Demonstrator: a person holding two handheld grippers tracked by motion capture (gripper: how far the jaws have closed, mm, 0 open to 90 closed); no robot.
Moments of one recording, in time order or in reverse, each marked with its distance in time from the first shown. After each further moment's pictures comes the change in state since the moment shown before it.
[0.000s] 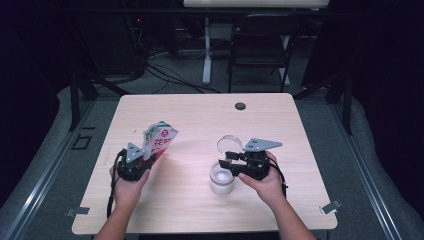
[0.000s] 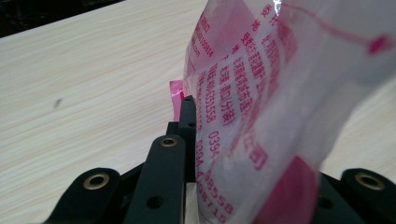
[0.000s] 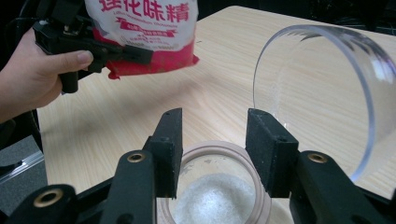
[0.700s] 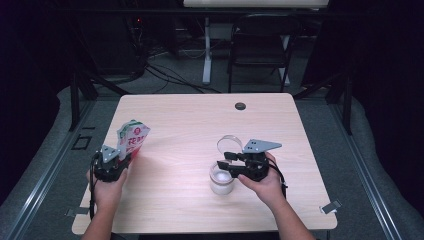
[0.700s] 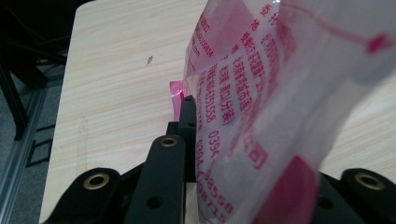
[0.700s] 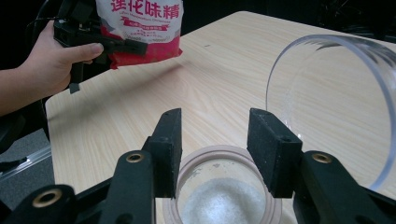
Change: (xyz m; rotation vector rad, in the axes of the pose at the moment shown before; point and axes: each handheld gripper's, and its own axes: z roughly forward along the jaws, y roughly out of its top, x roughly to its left) left arm 0.050 -0.030 -0.012 0.038 0.161 -0.092; right arm 0.004 0.000 0.000 -0.019 0.028 -0.029
